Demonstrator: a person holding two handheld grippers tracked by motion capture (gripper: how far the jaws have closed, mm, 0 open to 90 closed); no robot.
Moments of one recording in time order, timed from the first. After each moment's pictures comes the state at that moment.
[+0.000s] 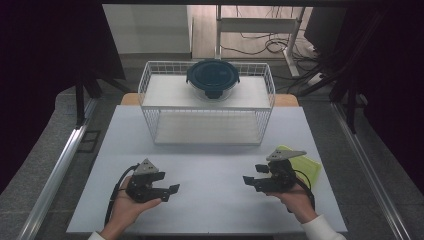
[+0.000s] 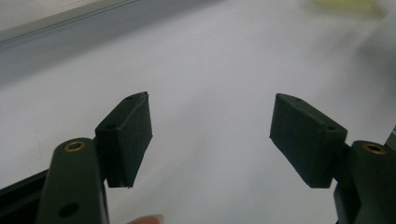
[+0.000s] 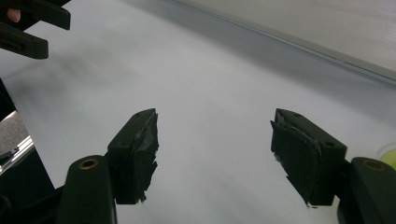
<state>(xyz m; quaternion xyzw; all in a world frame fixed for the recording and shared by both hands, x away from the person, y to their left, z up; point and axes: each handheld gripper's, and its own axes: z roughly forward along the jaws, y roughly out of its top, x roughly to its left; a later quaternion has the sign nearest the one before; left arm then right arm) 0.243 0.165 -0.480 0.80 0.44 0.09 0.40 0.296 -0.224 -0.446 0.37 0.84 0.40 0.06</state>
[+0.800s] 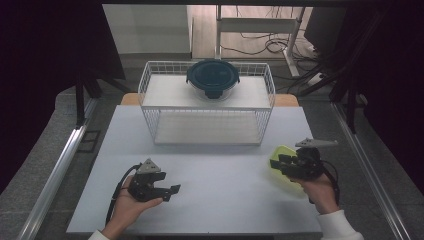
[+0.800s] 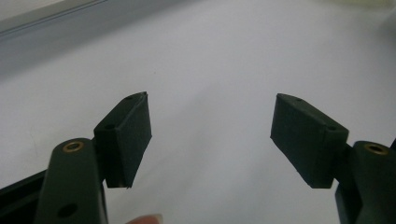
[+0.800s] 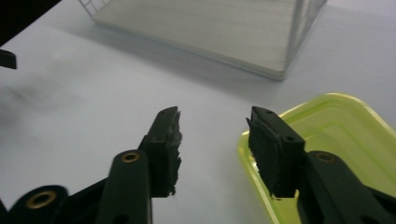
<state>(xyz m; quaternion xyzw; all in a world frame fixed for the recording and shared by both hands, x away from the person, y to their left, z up) 0.248 0.163 -0.485 0.81 0.44 0.08 0.39 0.320 -0.287 -0.421 0.44 0.80 0.40 0.11</state>
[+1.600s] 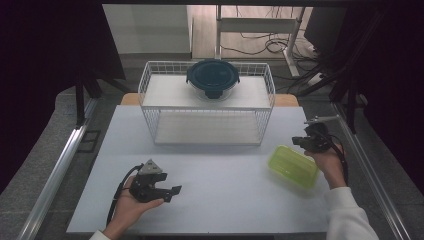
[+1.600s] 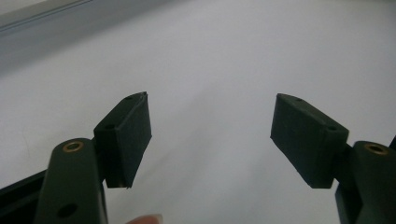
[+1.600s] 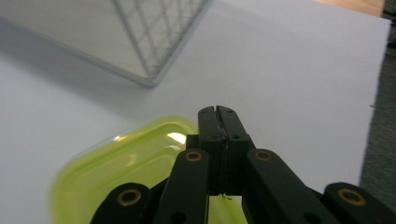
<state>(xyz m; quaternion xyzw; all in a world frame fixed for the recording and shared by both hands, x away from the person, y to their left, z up) 0.247 0.160 -0.487 0.81 0.44 0.08 0.38 0.412 -0.334 -0.432 0.47 0.81 0.30 0.18</state>
